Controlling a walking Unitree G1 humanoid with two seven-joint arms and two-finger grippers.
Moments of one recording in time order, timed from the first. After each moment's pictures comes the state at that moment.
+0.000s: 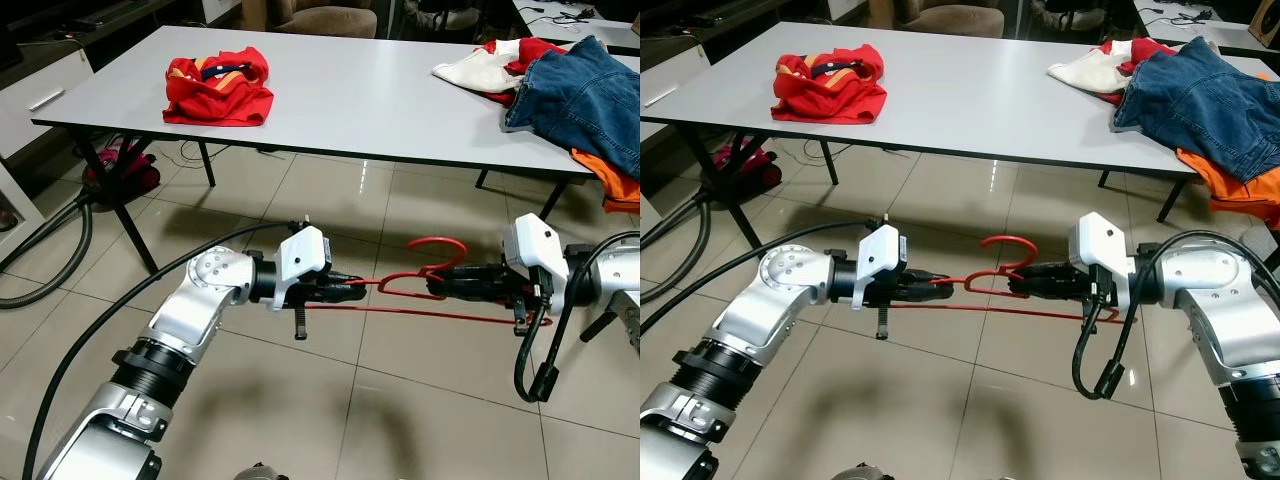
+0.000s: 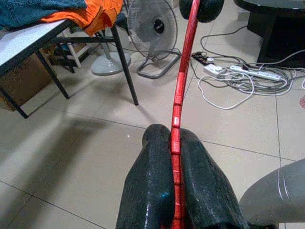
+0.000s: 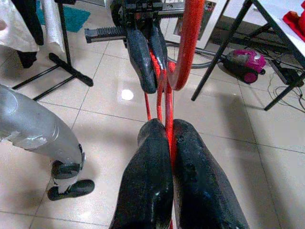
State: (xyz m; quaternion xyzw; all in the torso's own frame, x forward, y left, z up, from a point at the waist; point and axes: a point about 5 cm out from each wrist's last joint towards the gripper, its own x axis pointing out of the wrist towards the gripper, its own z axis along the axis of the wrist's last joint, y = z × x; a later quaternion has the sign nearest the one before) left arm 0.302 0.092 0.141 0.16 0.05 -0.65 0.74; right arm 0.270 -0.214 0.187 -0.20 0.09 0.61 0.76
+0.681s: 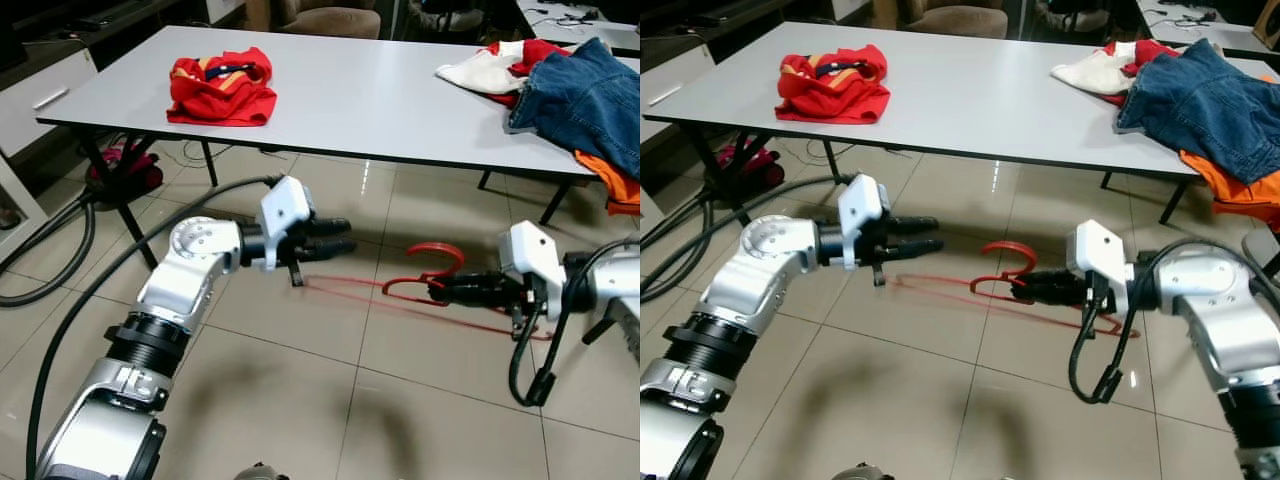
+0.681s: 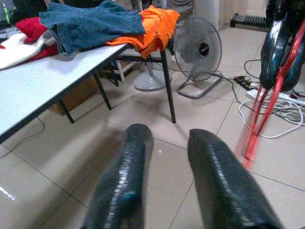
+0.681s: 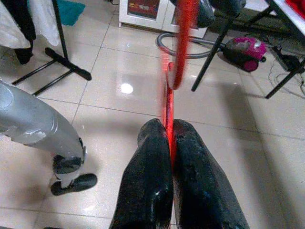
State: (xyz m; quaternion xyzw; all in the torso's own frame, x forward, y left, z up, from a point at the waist) left arm 0.329 0.105 0.170 0.13 0.01 -0.58 0.80; right arm 0.267 -0.216 0.173 -0.20 0.11 0.59 0.77
